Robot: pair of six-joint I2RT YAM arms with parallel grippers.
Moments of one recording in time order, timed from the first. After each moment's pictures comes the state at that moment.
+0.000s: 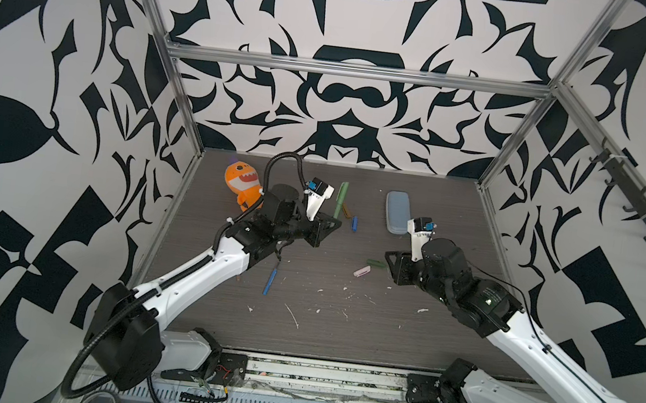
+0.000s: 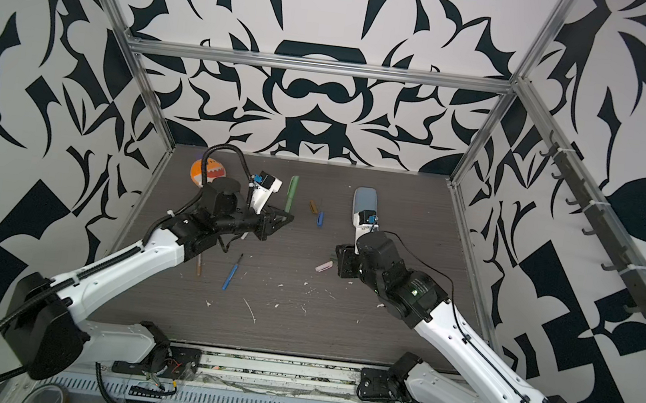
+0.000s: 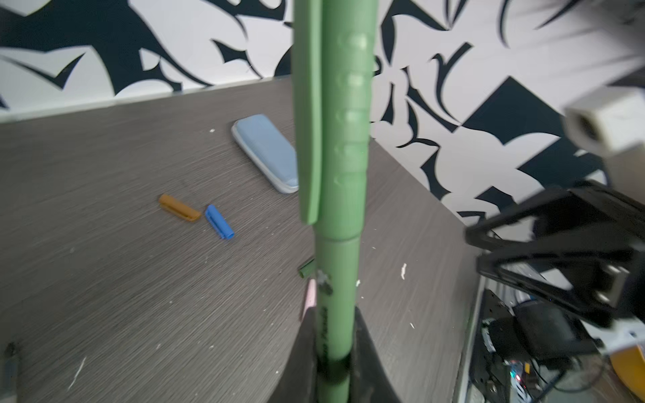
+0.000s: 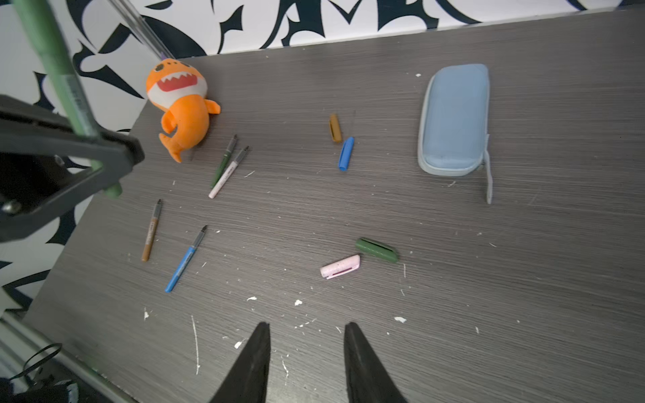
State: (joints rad) left arm -0.58 1.36 1.05 -0.13 0.43 -0.26; right arm 0.71 0.94 0.95 -0.67 0.17 0.52
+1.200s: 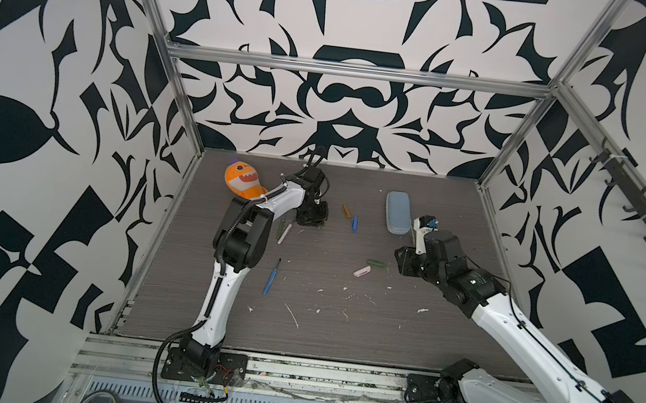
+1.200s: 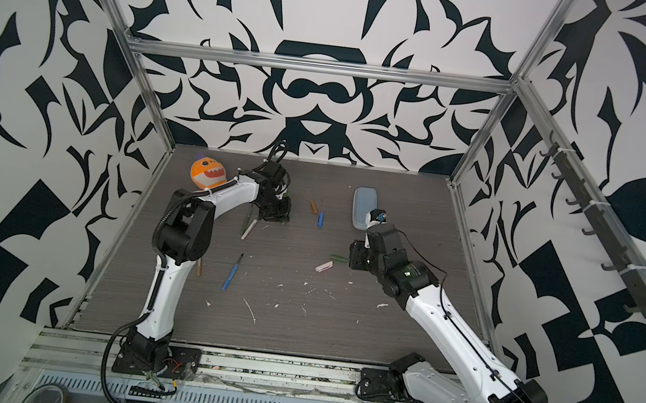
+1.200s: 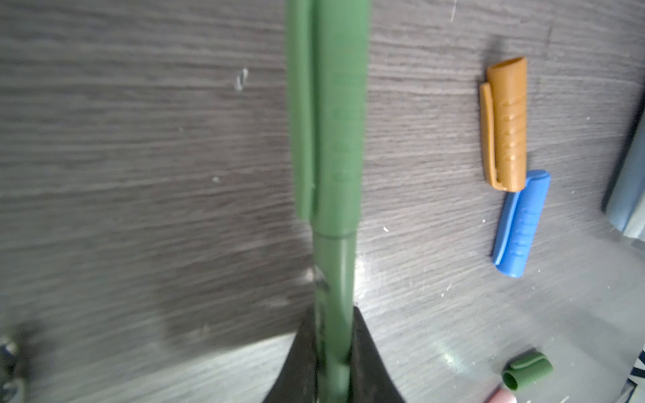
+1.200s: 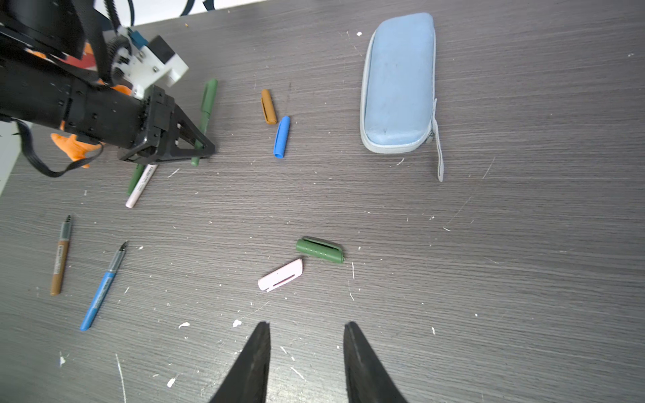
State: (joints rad) left arm -0.44 2.30 1.84 -0.77 0.30 -0.46; right arm 0.49 1.03 0.86 -0.56 0.05 0.44
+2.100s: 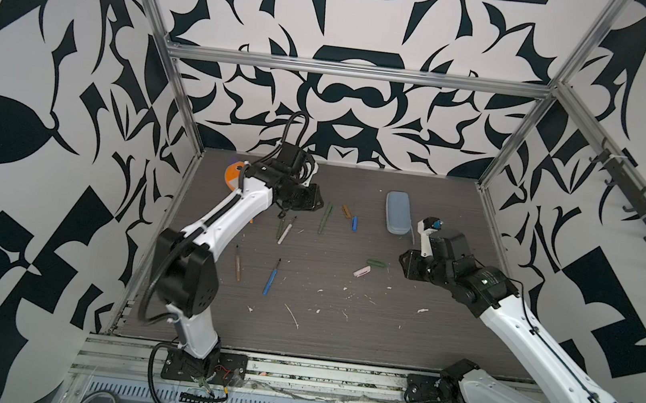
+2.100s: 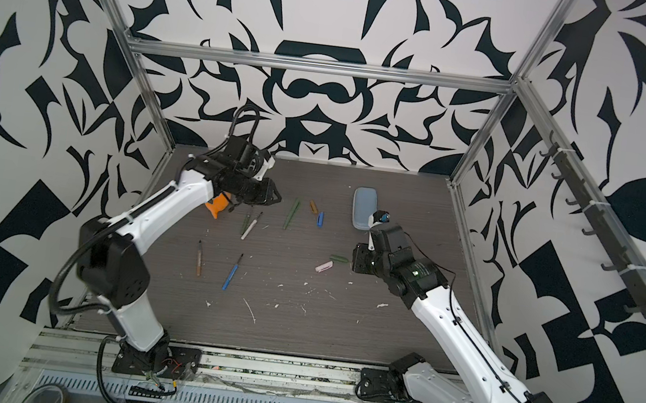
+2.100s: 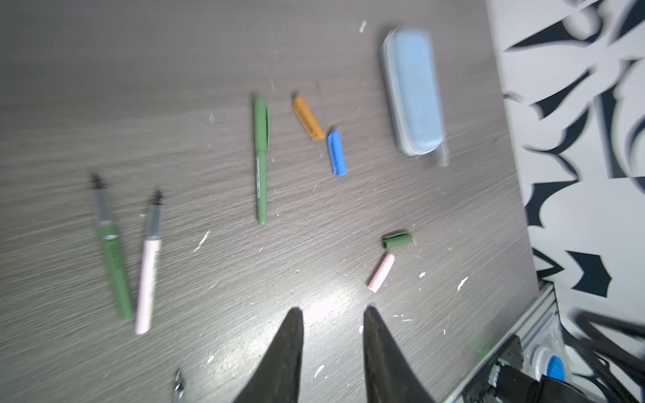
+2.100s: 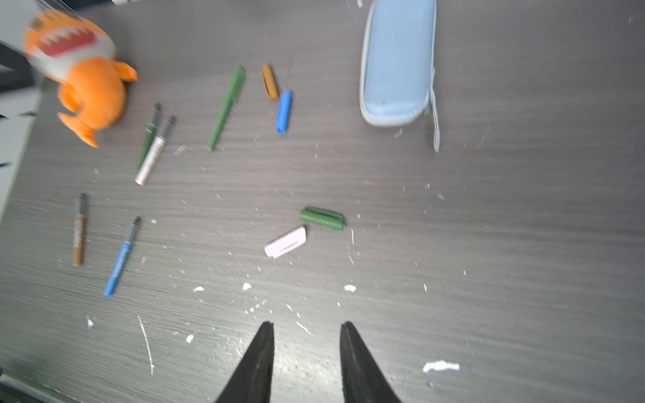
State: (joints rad) left arm -0.43 1.63 1.53 -0.77 0.34 -0.34; right arm 0.49 1.04 0.96 -0.79 0.02 0.47
